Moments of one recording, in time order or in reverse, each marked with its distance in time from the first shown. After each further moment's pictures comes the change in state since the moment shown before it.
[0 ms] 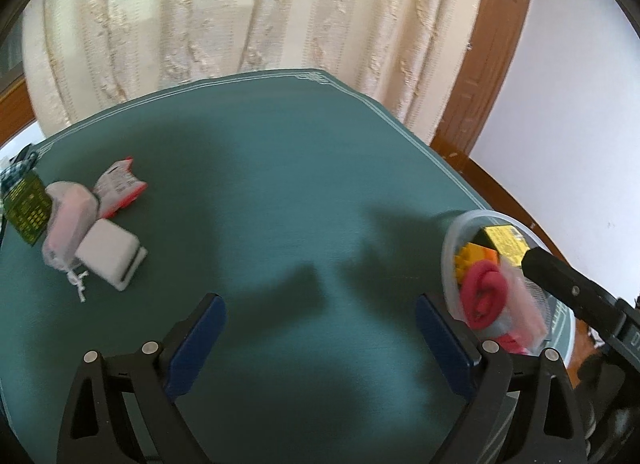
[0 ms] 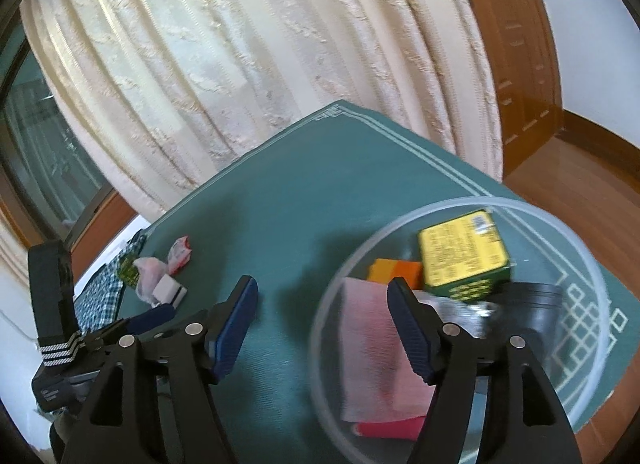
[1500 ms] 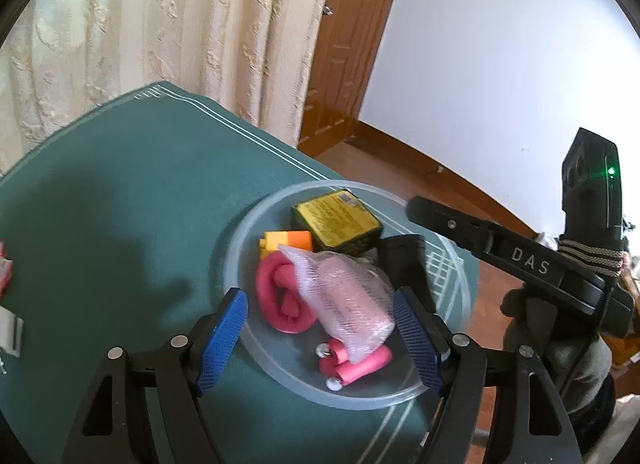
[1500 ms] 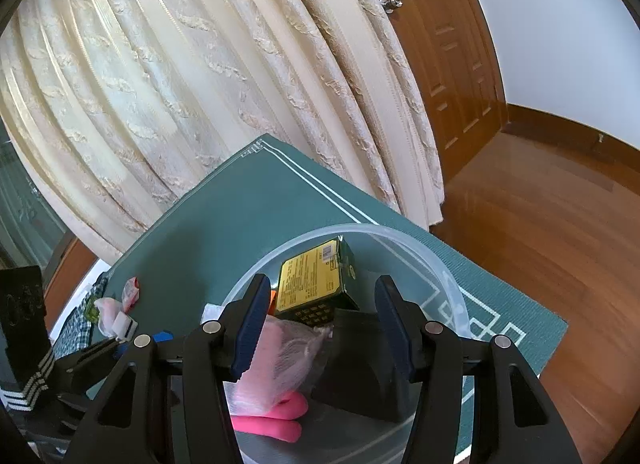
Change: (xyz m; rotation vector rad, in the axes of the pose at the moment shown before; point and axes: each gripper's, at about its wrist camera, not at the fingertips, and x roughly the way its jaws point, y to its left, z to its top) left arm 0.014 -0.132 0.005 0.293 0.049 -0.296; right arm -0.047 -0.098 0.011 0.136 -0.091 -0.153
